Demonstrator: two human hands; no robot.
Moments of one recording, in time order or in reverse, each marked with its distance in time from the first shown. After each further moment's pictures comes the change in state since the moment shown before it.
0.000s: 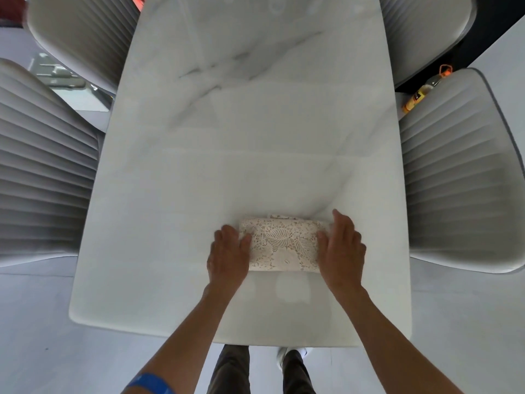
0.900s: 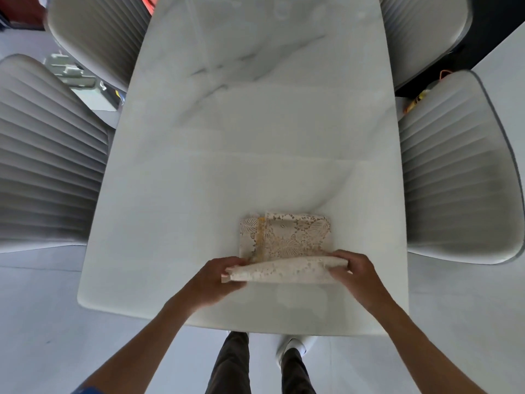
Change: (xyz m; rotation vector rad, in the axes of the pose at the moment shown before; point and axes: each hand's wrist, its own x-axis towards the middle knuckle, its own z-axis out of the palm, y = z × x) left_hand -0.029 -0.084 -0.021 -0.240 -0.578 0.319; right_hand -0.037 0.041 -0.047 0.746 -0.488 0.047
